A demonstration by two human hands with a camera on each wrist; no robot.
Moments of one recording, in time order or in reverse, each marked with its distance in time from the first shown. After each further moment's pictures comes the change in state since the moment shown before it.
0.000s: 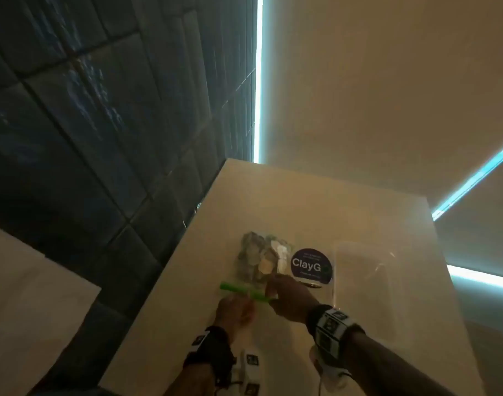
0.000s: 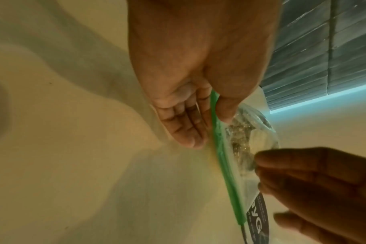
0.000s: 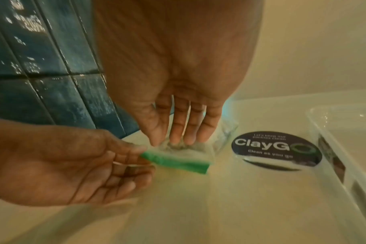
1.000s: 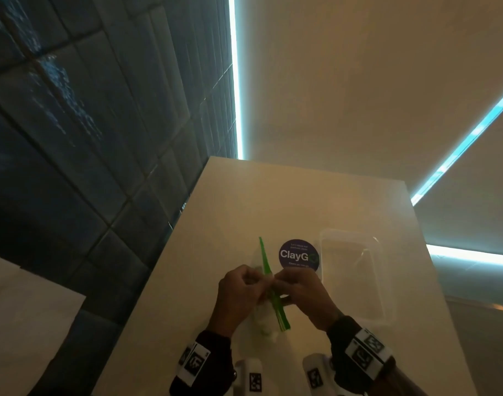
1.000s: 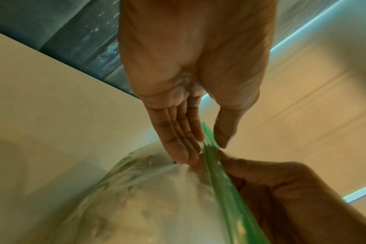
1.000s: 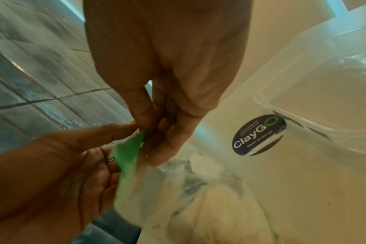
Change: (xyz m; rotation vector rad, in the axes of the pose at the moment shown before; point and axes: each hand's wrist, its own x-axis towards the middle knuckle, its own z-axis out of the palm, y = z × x) left_hand -0.075 0.053 0.041 0.599 -0.071 0.508; right_hand -0.067 -0.008 -0.025 1.000 0.253 0.060
